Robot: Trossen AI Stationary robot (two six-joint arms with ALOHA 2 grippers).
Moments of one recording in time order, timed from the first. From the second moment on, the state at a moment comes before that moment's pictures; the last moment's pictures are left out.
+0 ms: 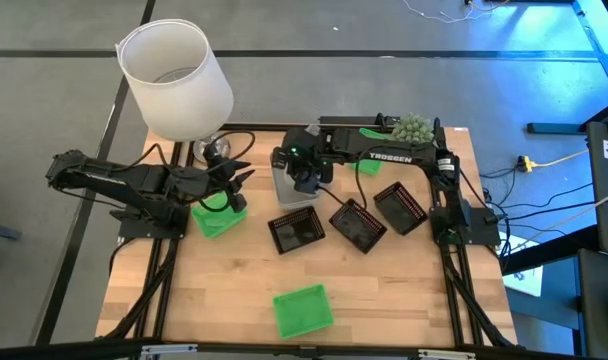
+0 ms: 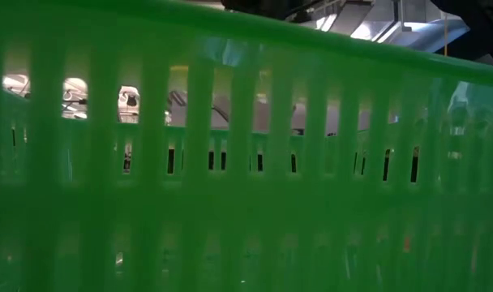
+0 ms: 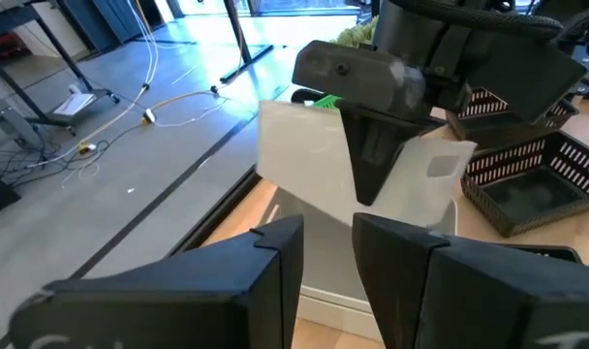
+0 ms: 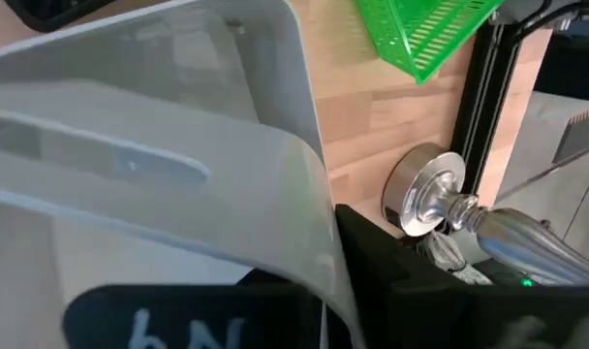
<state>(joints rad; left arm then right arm) -0.16 0.88 0.82 -0.32 -0.78 -0.13 -0.17 2.06 1.98 -0.87 0.01 -1.70</state>
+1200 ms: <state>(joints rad) -0.16 0.88 0.82 -0.32 -0.78 -0.12 -0.06 2.06 1.97 -0.94 0.12 -2.07</state>
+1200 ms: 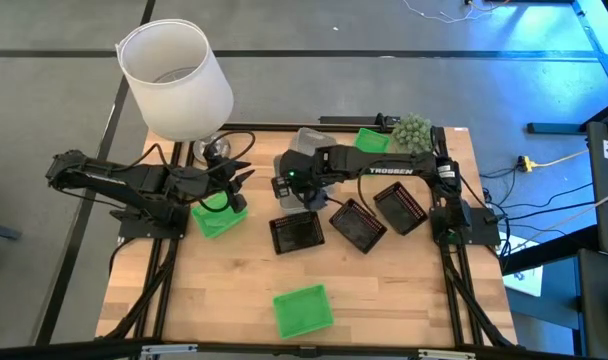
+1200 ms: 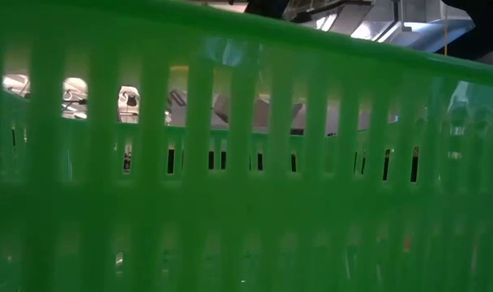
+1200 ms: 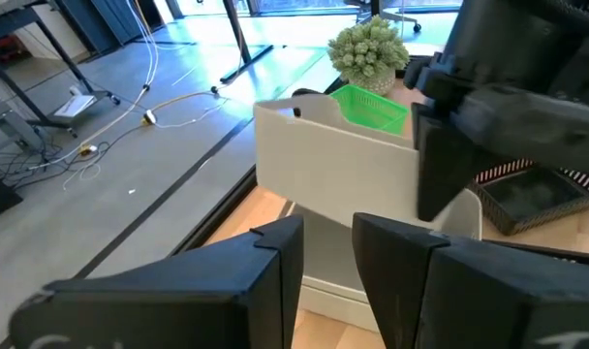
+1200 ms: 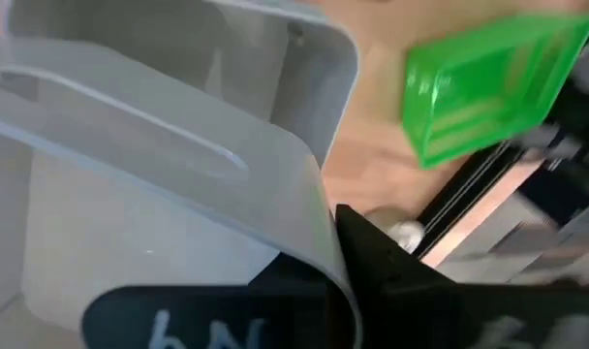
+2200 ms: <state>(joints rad) -0.16 0.88 0.82 -0.32 -0.78 -0.12 -0.06 2.05 1.98 -0.93 0.03 -1.84</state>
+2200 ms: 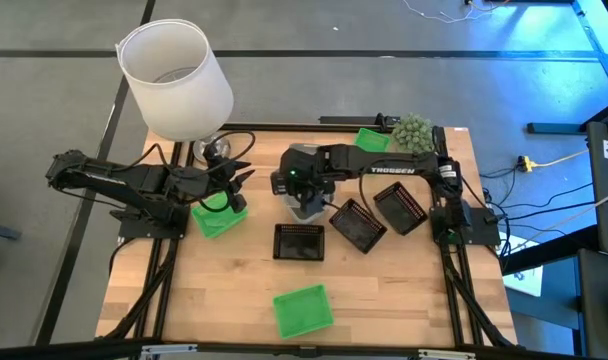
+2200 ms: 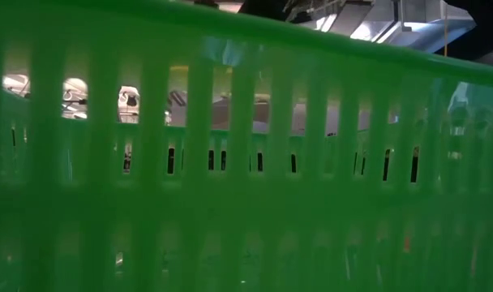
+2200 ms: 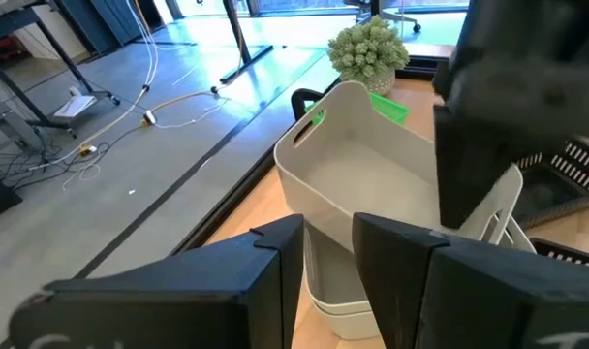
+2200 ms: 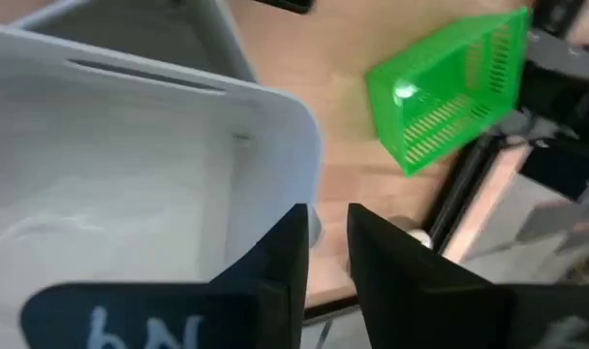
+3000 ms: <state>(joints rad) -0.11 0.88 0.82 -0.33 -0.77 -0.11 -0.19 1.81 2.26 -1.18 0.10 -0.07</state>
